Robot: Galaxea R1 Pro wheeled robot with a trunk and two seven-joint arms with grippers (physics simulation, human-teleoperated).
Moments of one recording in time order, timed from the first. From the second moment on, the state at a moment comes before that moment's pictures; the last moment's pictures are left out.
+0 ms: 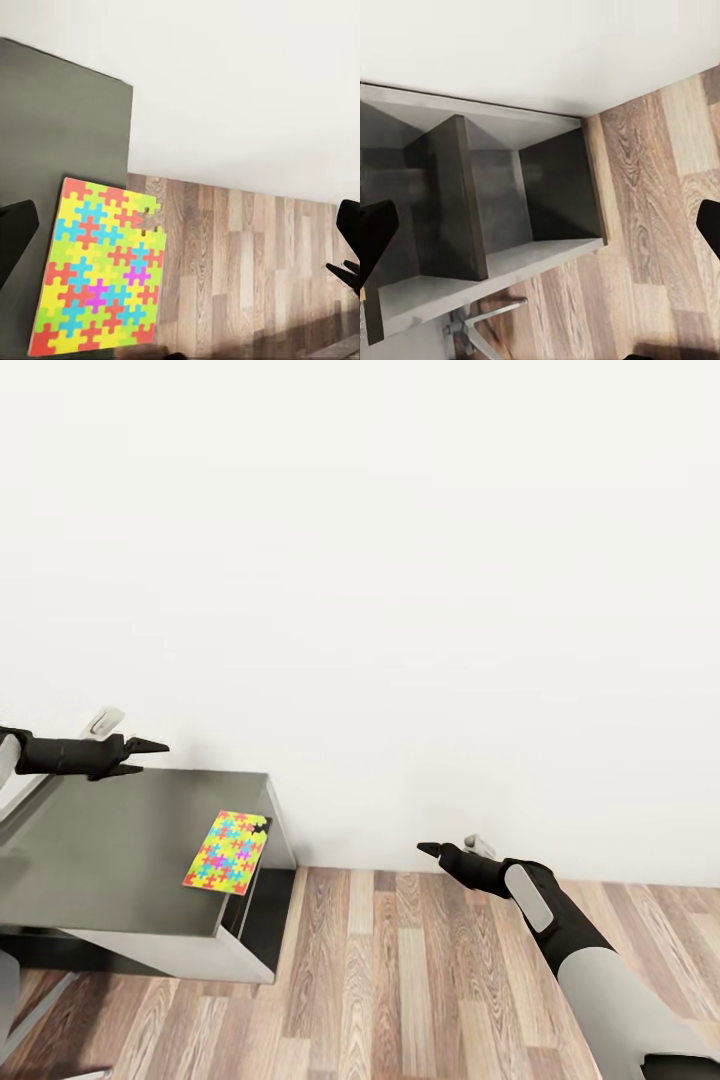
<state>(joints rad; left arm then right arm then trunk) -1.22 0.59 -0.04 -0.57 0.23 1.04 -0.94 -0.73 -0.08 0.01 -0.68 -0.67 0.64 0.29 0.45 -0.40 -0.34</state>
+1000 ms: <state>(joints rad) -0.96 0.59 -0.04 -0.59 0.23 0.94 -1.18 -0.73 -0.07 0.01 -0.68 -0.67 0.64 0.29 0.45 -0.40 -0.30</state>
